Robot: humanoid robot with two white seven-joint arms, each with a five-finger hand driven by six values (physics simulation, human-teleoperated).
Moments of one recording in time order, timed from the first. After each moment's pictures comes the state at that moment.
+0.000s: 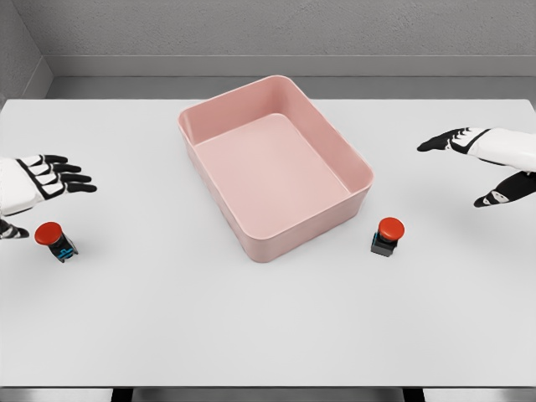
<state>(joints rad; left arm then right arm) 0.01 1.29 -0.15 -1.76 -0.33 -0.61 -0.21 -0.56 -1.10 0.59 -1.45 -0.07 -0.61 0.54</state>
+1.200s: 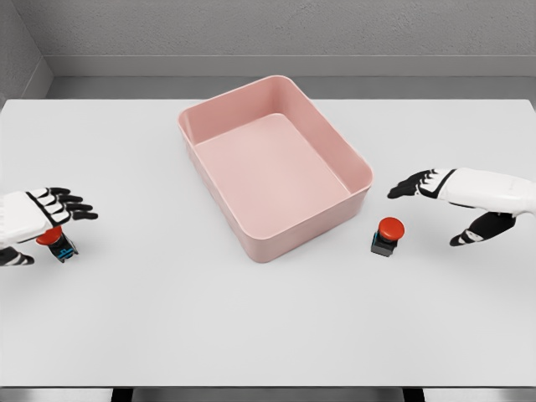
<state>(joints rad) 0.06 1.19 -0.17 -1.68 -0.45 -0.61 -0.21 -0.49 -1.14 0.67 -1.60 -0.07 -0.61 0.51</state>
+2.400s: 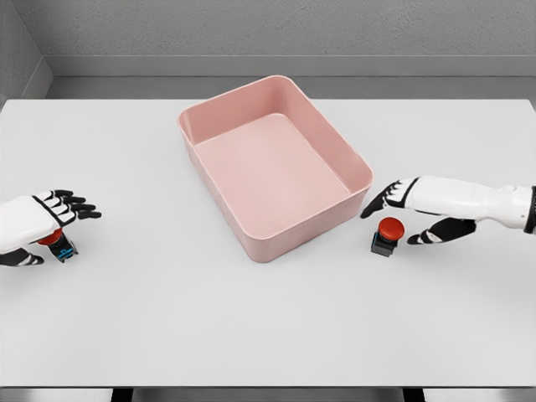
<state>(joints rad) 0.01 1.08 -0.22 -1.58 -0.55 -0.61 -0.16 -0.51 -1.03 0.69 -1.60 -0.04 -0.61 0.52</state>
